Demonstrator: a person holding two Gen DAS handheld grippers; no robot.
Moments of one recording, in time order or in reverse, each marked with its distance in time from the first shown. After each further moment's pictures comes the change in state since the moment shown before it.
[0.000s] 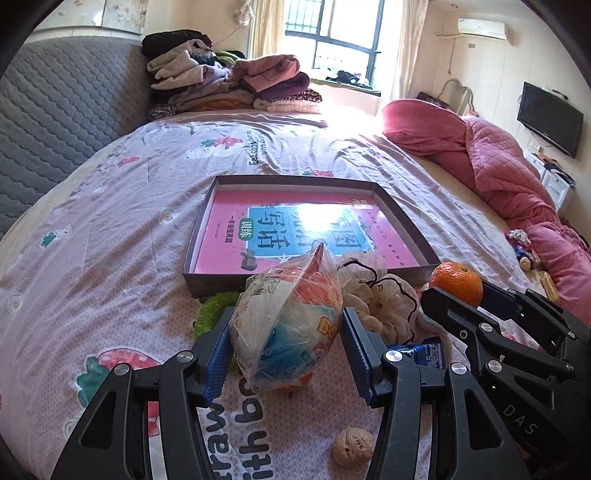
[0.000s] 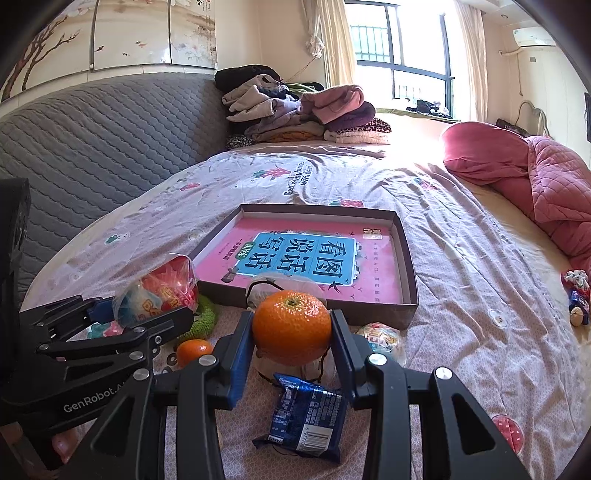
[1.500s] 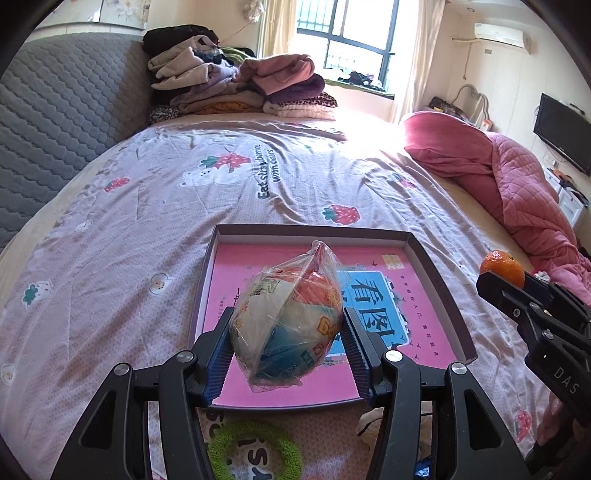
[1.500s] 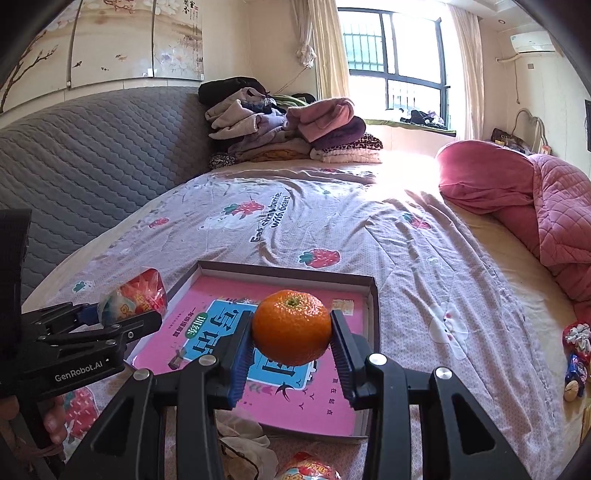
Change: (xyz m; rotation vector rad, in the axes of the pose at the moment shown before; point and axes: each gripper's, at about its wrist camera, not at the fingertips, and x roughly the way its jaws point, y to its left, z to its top) left arm 0.073 0.020 0.102 -0.033 0.011 0.024; right arm 0.056 -0.053 0.092 -0.004 -0.033 -0.028
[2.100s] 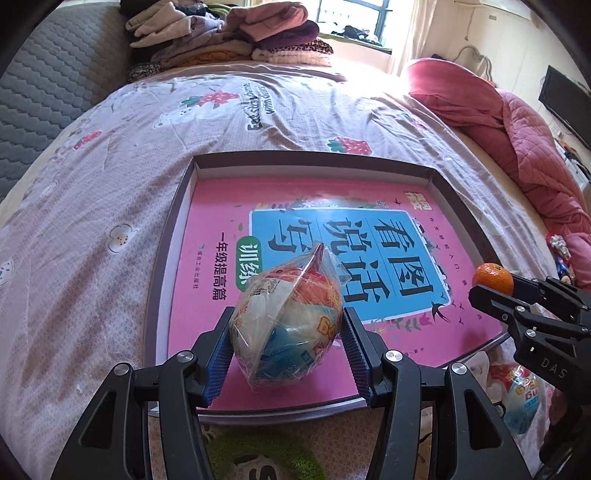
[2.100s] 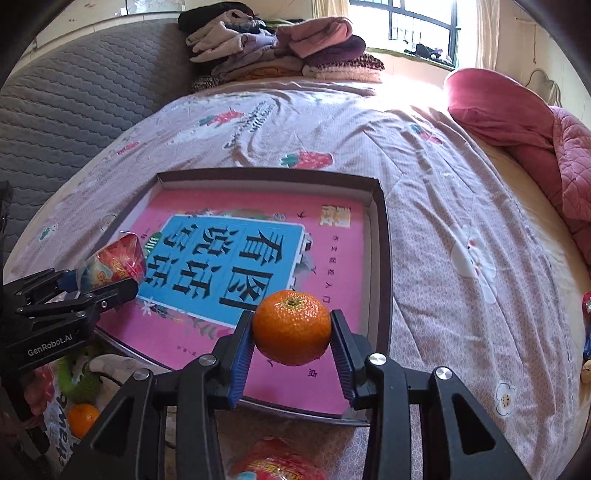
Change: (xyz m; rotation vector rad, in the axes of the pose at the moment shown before) left arm 0.076 0.004 -0.026 0.036 0.192 -0.021; right arm 0.084 -0.027 -0.043 0.012 0.342 -0.018
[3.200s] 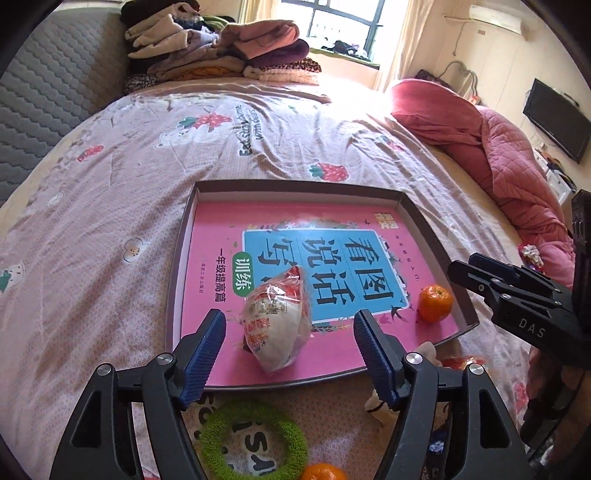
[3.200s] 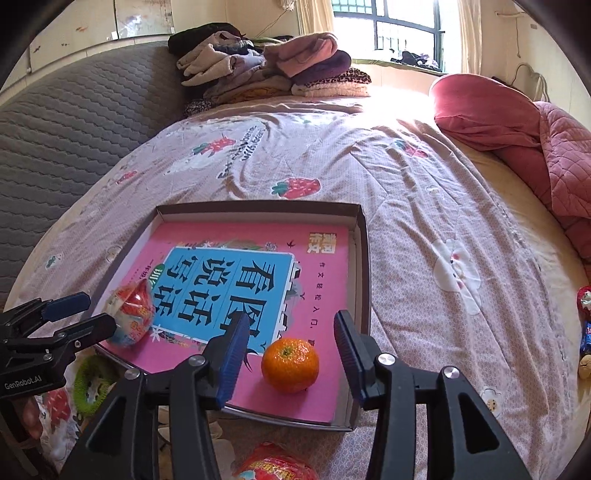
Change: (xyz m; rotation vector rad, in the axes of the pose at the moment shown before) left arm -0.059 0.003 0.002 -0.013 -0.068 -0.071; right arm -0.043 -0.007 0.015 0.061 -0.128 0.019
